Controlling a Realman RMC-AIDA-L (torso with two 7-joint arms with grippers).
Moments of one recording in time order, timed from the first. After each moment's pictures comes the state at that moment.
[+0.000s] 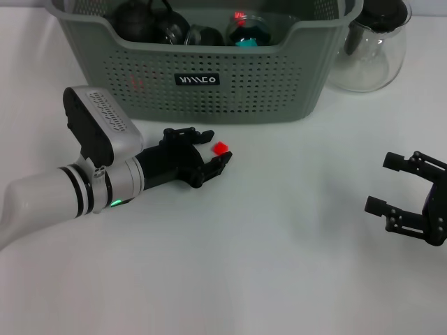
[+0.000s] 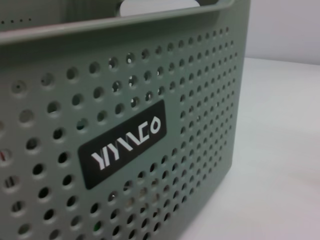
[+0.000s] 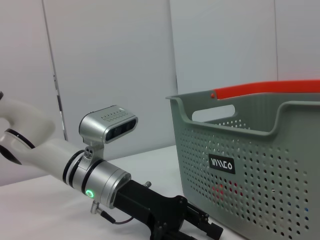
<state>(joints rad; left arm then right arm) -0.65 -2.18 0.32 0.13 2.11 0.98 -0.67 0.24 1.98 -0.93 -0.45 -1.58 -1.64 0.90</state>
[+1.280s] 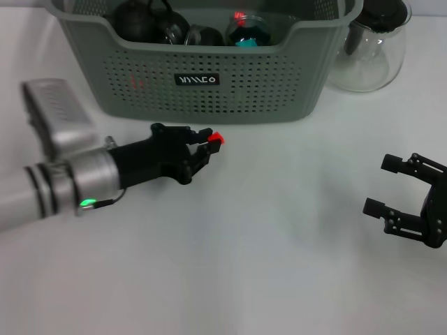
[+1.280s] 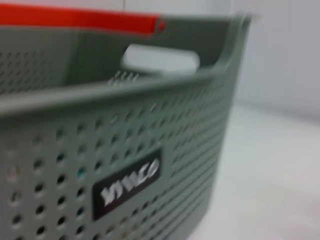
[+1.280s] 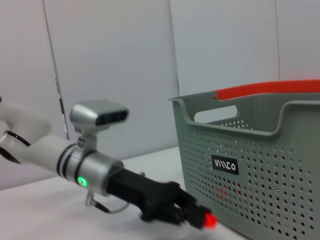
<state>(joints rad) -0.59 -2.16 0.37 0.25 2.10 1.24 -0.85 0.24 1.98 -0.93 -0.44 -1.58 -1.65 0.90</state>
